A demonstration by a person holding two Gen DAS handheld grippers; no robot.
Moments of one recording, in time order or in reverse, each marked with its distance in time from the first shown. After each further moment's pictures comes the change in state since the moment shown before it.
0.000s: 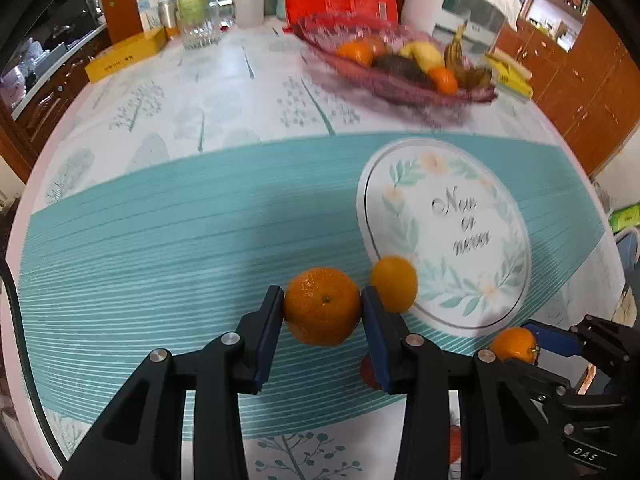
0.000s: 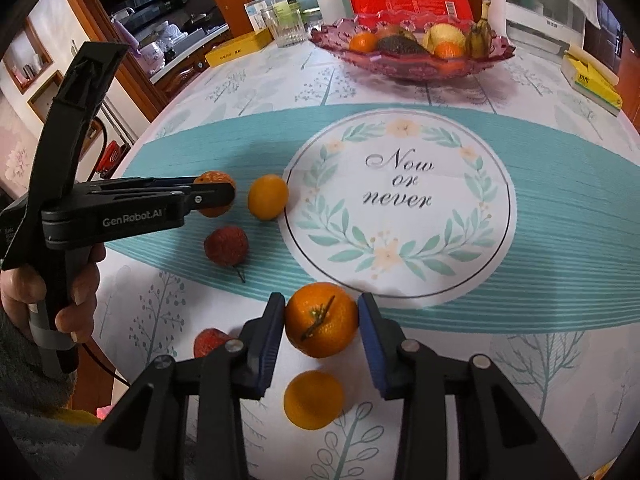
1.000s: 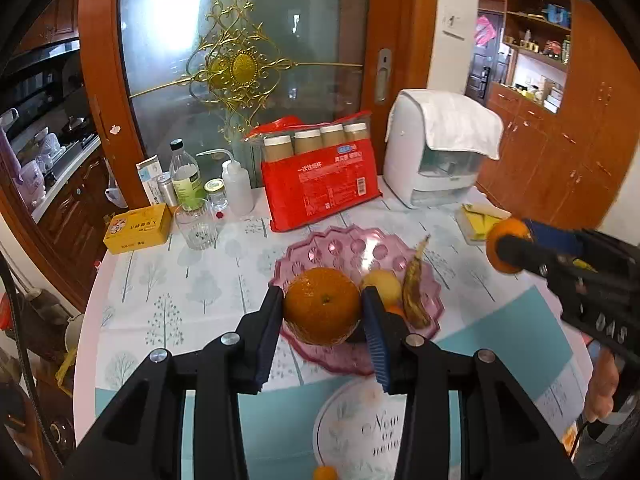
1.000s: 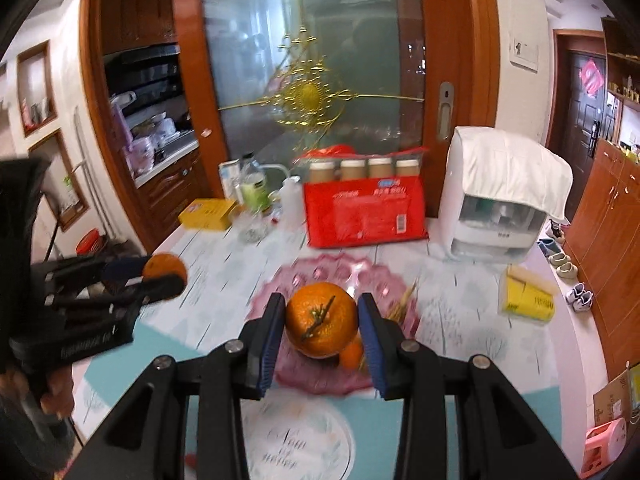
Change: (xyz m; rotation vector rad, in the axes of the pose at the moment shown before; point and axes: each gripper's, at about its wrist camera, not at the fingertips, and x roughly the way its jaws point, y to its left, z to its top) left arm -0.134 -0.074 0.224 0.050 -0.312 0.072; right arm -0.158 -0.057 0.253 -0.107 -0.376 -0.126
